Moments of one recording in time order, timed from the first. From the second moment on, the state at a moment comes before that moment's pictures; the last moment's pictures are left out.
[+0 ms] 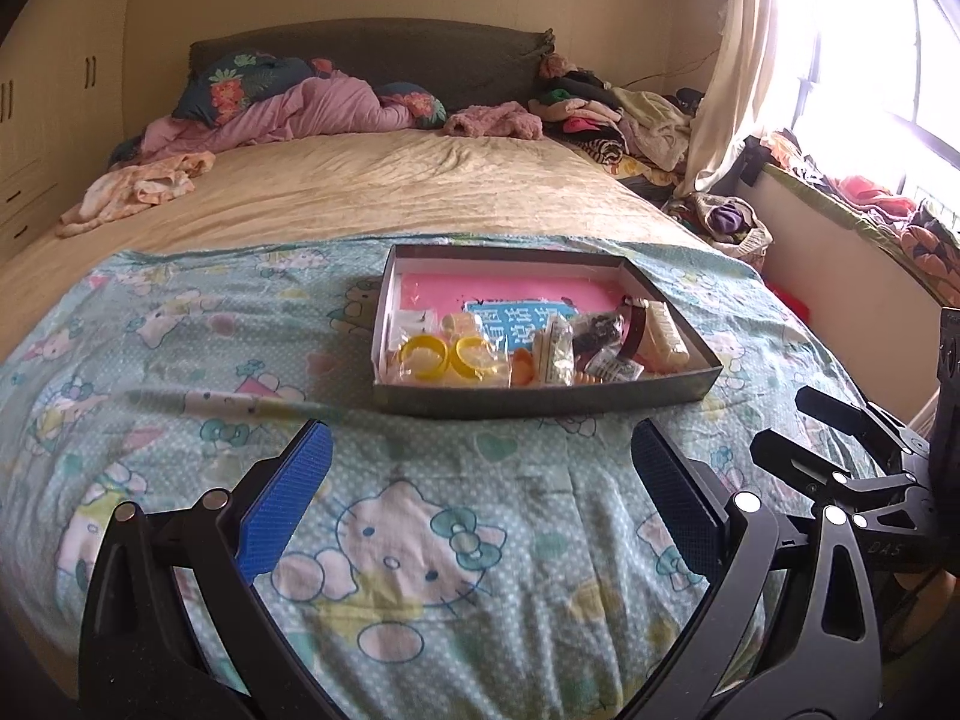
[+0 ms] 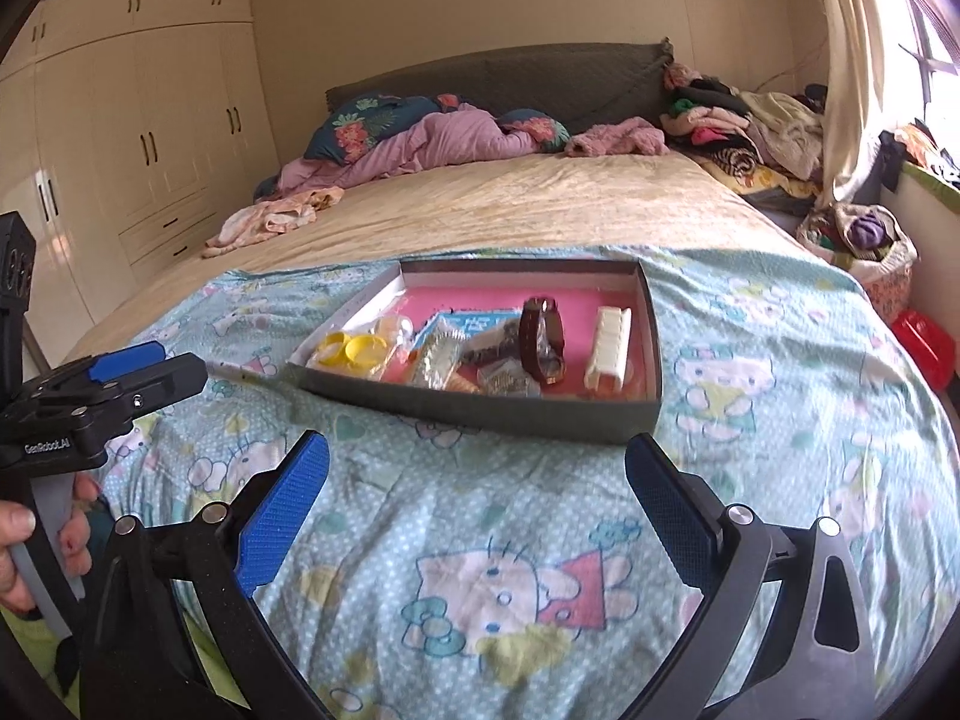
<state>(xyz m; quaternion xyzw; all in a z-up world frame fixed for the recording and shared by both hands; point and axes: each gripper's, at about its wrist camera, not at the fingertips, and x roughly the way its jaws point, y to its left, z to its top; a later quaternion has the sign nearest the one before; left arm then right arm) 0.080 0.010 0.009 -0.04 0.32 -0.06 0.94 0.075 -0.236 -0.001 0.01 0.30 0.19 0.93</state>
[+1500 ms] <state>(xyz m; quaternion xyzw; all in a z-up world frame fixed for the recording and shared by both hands) 0.064 0.011 -0.005 -0.05 0.34 -0.07 0.94 0.061 -0.225 -0.018 0.01 0.34 0.20 0.92</state>
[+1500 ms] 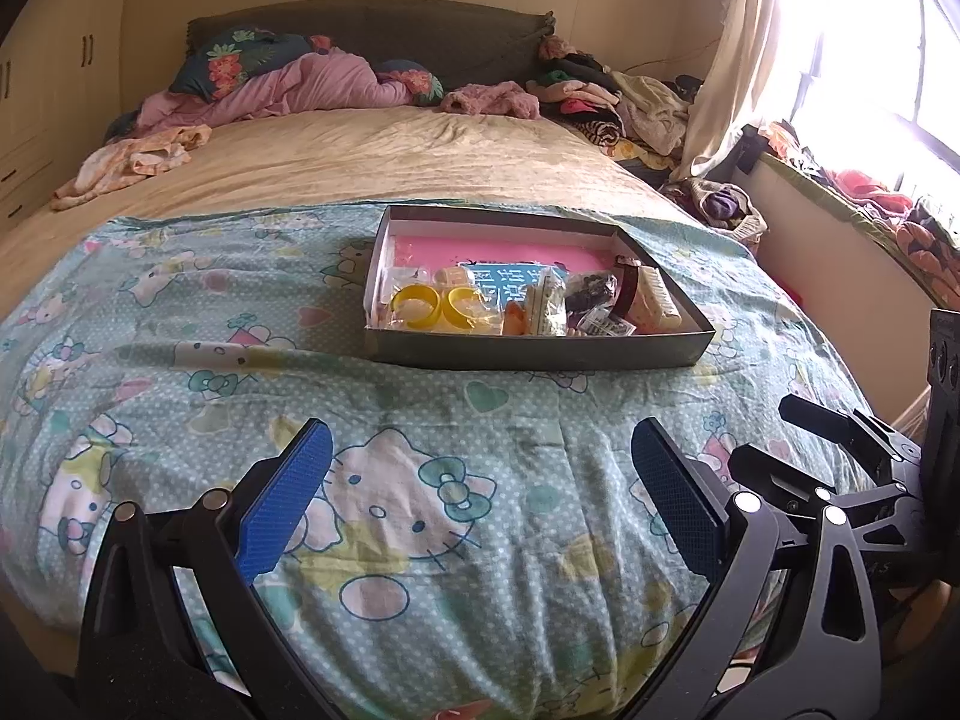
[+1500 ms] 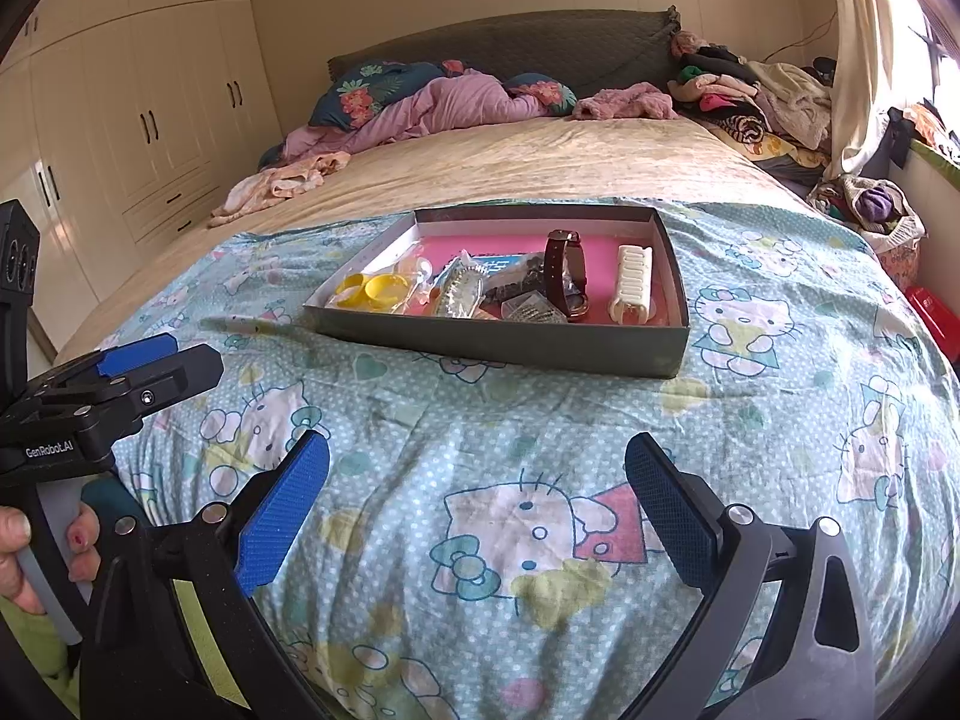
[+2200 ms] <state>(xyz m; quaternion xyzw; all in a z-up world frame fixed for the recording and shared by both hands) 0.063 0.008 -0.007 -0.05 0.34 -0.07 0.94 0.061 -0.225 -0.018 0.01 0.34 0.20 0.92</state>
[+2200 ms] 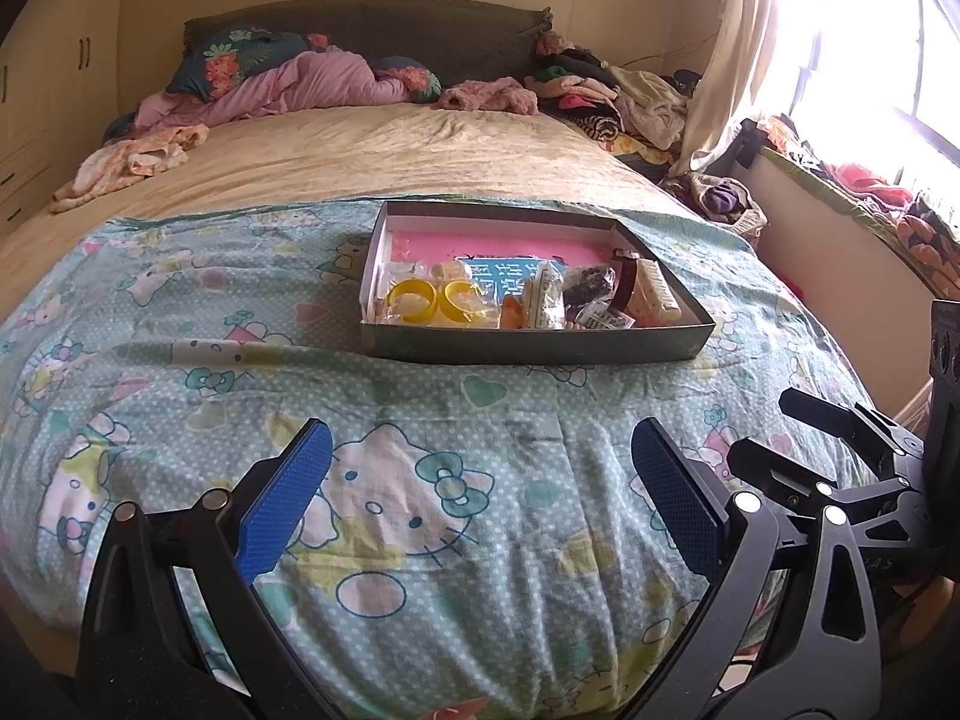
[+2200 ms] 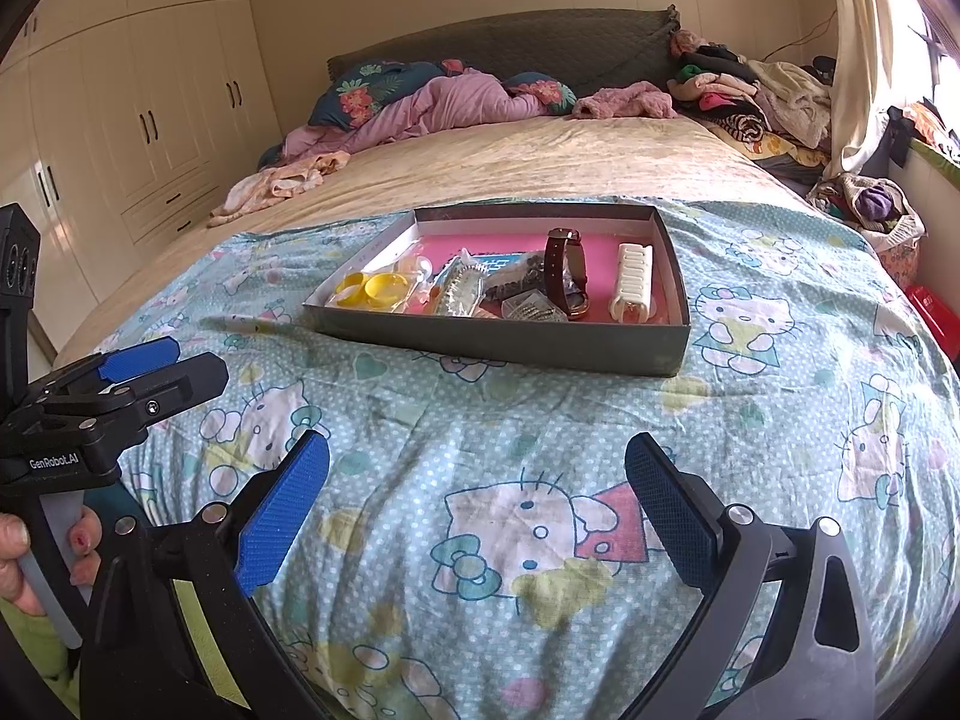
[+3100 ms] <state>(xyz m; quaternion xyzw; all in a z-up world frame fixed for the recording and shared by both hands) 0.083 0.033 -0.023 -0.08 0.37 -0.03 0.93 0.080 -0.275 -0.021 0.04 0.34 0.14 0.93</state>
